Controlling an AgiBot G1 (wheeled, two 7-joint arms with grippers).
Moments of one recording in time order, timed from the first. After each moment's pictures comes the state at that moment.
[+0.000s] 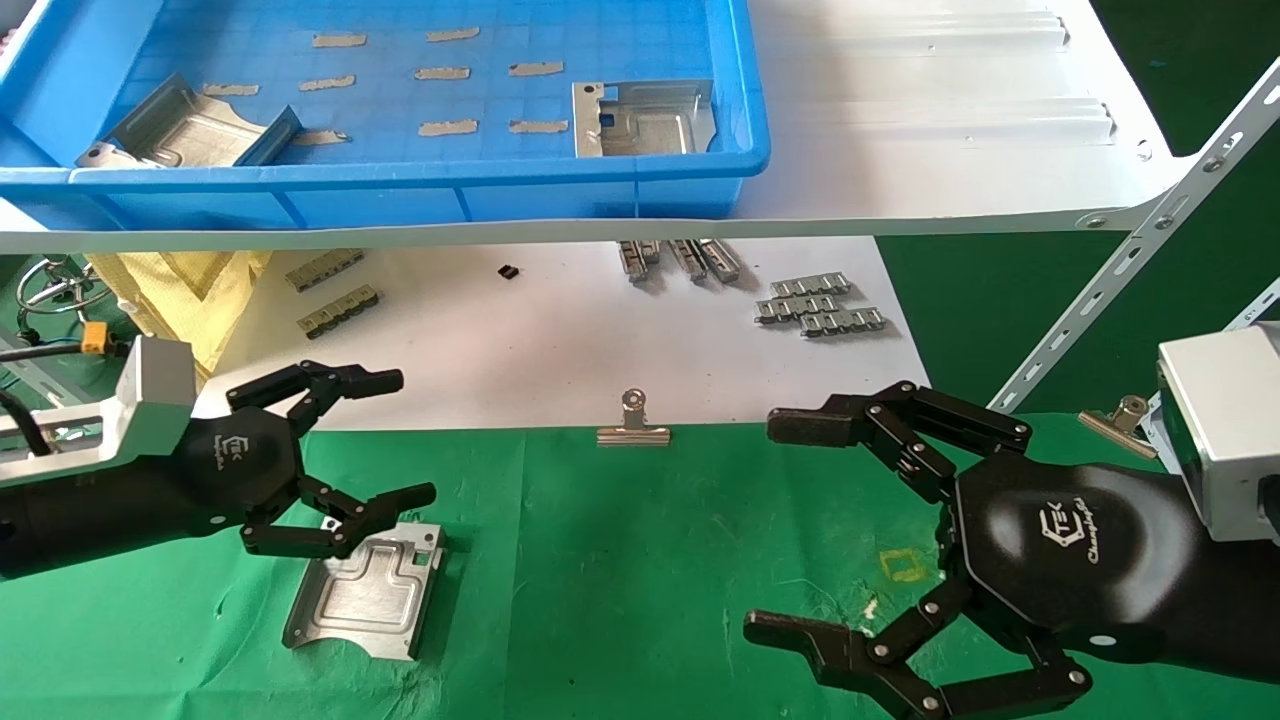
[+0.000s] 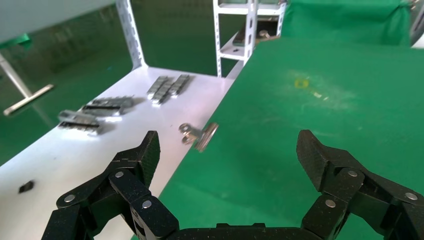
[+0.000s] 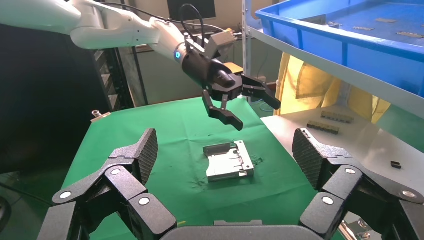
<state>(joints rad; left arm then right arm) -1.39 0.77 0.63 -0.45 0.81 1.56 0.36 1.09 -0.57 -0.38 1.25 -0.65 -1.45 0.13</state>
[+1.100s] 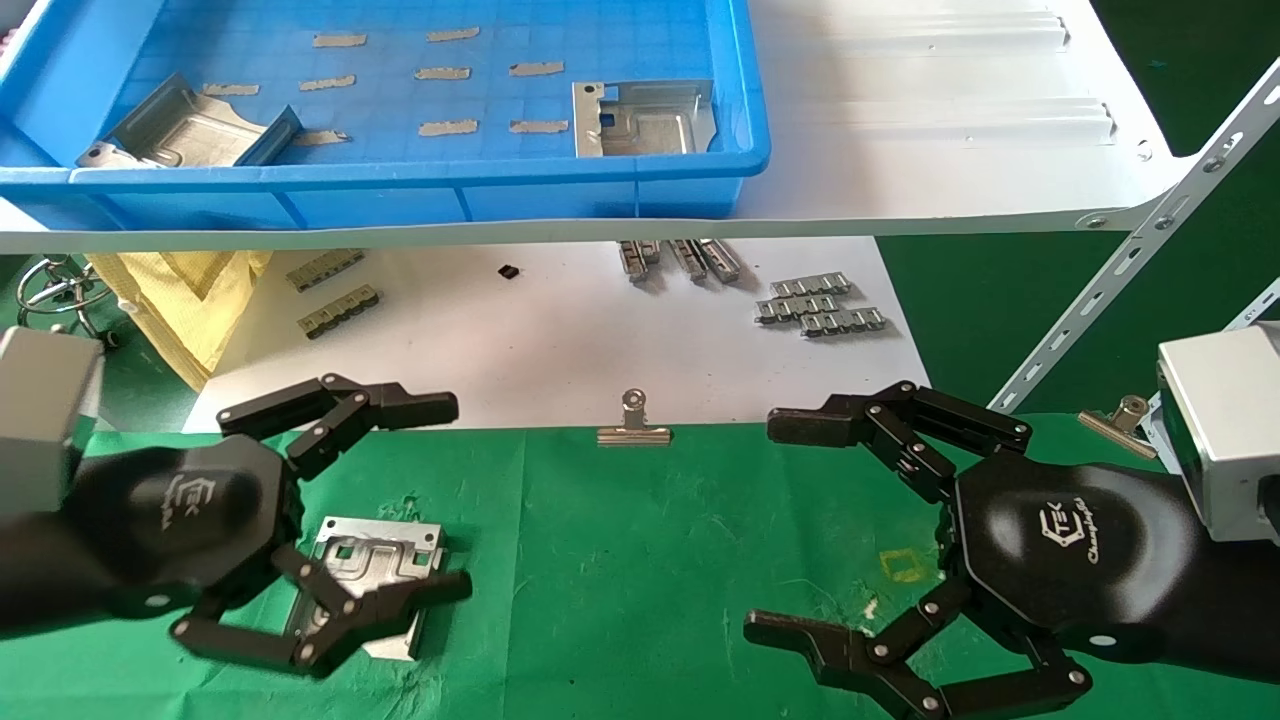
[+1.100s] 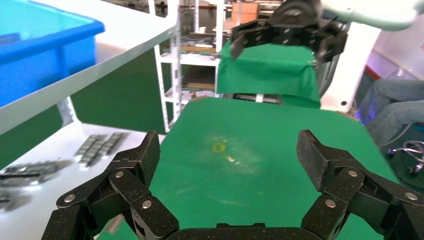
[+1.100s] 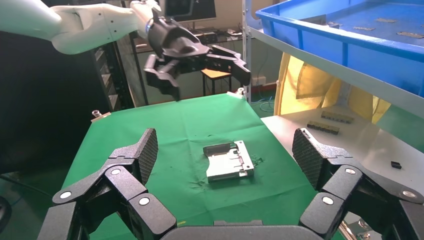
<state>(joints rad) -1.14 0.64 0.35 -1.12 0.75 1.51 -0.08 1.09 -0.57 -0.38 1.25 -0.65 -1.45 0.13</state>
